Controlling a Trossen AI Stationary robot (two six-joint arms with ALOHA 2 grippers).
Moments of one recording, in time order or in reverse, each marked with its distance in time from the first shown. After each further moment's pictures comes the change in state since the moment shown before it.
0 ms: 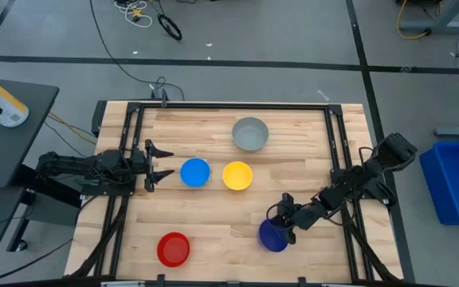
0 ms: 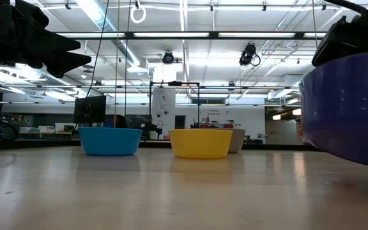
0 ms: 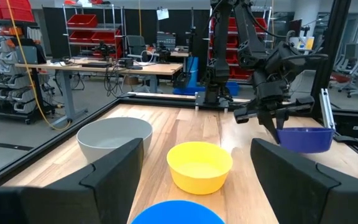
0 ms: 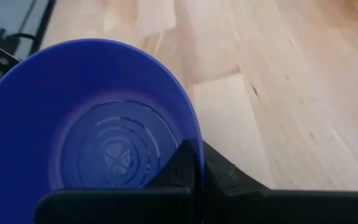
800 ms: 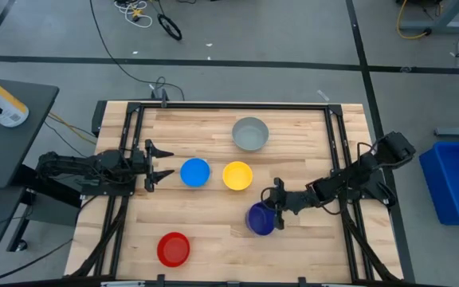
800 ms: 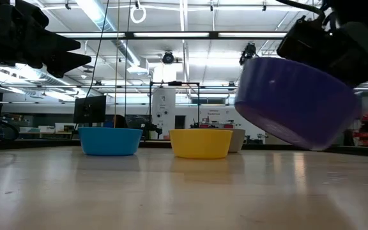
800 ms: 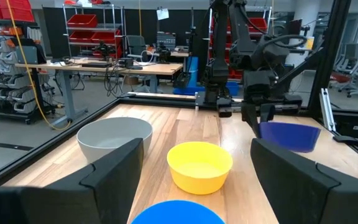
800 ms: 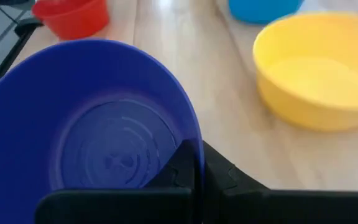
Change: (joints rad) left arm 0.000 0.000 0.000 -0.001 0.000 0.000; right arm -0.188 0.000 0.000 0.148 0.026 -0.295
